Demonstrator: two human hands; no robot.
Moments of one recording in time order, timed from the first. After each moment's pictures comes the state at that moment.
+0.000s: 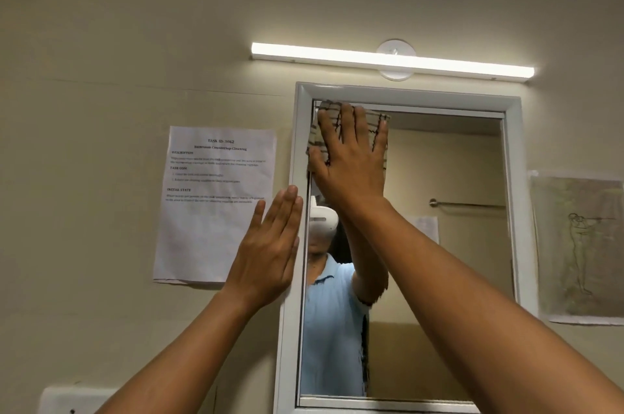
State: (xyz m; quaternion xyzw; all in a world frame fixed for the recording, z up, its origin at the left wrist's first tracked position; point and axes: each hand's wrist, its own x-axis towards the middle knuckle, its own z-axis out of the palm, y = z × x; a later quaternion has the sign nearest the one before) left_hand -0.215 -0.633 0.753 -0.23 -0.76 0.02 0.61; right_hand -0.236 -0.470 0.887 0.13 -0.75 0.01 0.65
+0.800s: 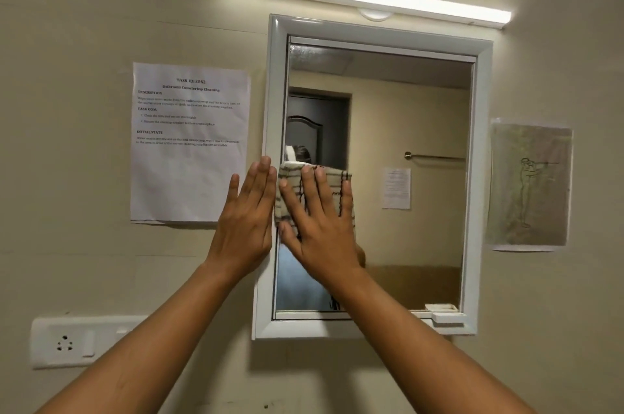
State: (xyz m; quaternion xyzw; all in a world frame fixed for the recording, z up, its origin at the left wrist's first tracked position) left_hand -0.204 -0.619 0.702 -0.22 -0.79 -0.04 0.58; right_hand -0.218 -0.452 0.694 0.19 -0.77 -0.06 0.60
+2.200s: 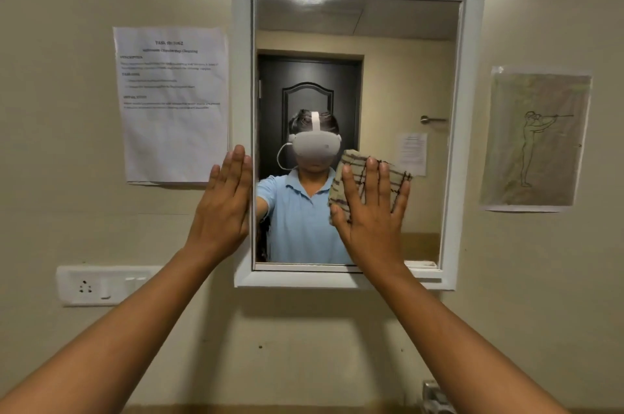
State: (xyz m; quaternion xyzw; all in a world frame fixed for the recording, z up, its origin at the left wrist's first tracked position) left_hand -0.190 -0.608 0.661 -0.16 -0.83 0.00 0.53; right_hand -0.218 -0.340 0.642 0.09 -0.81 0.02 0.57
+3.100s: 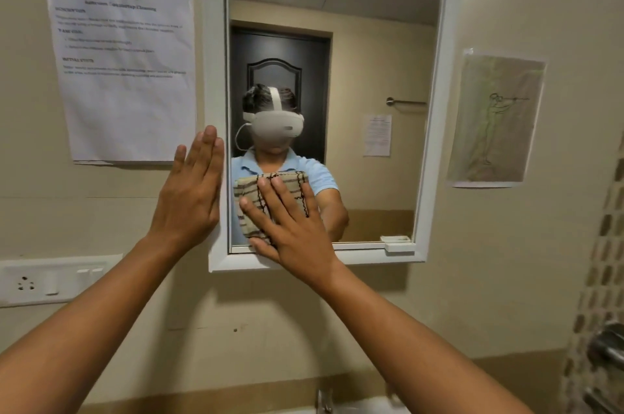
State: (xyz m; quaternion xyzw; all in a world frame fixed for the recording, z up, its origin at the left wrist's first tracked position) left_hand -0.197 -0.617 0.652 -0.20 -0.80 0.00 0.56; right_hand -0.216 -0.402 0.598 0.28 -0.77 -0.13 0.56
